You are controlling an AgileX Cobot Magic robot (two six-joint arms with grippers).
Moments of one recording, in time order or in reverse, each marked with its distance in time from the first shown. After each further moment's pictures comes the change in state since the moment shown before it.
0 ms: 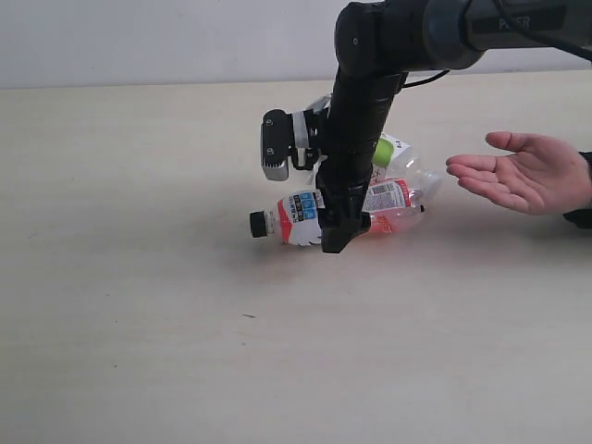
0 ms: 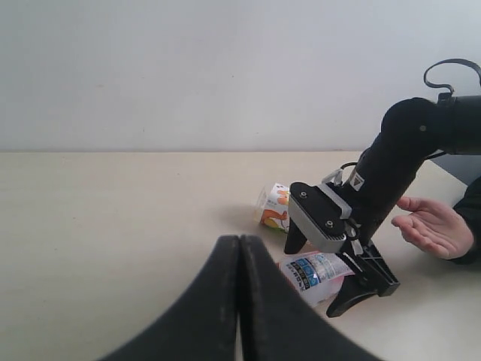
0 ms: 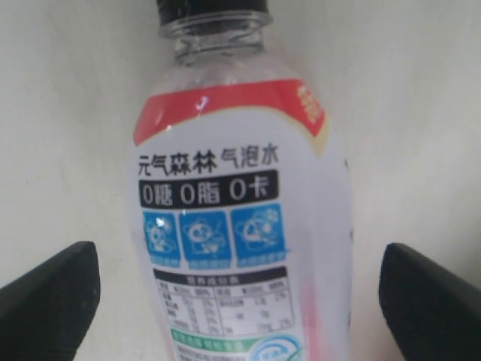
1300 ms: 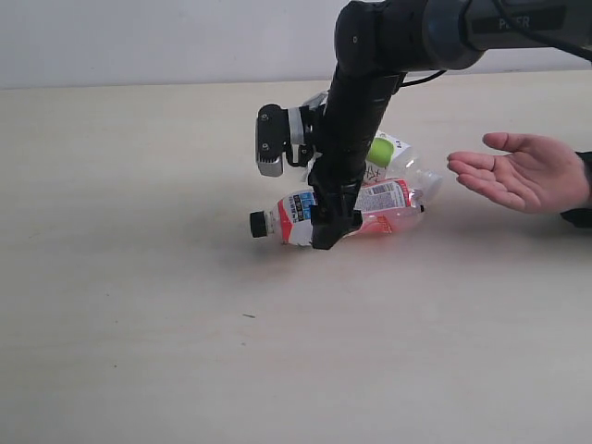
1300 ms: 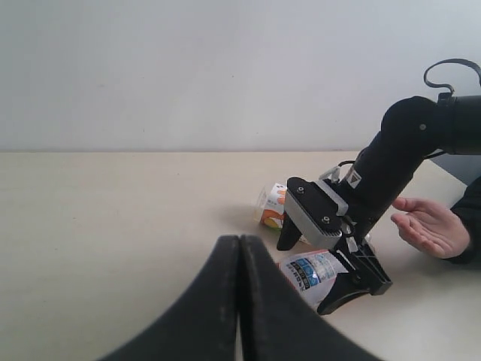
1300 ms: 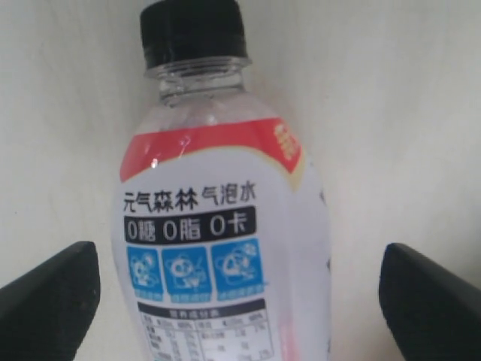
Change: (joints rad) left arm 0.000 0.000 0.000 0.000 0.000 0.000; right arm 0.000 0.000 0.000 0.042 -0.039 -0.023
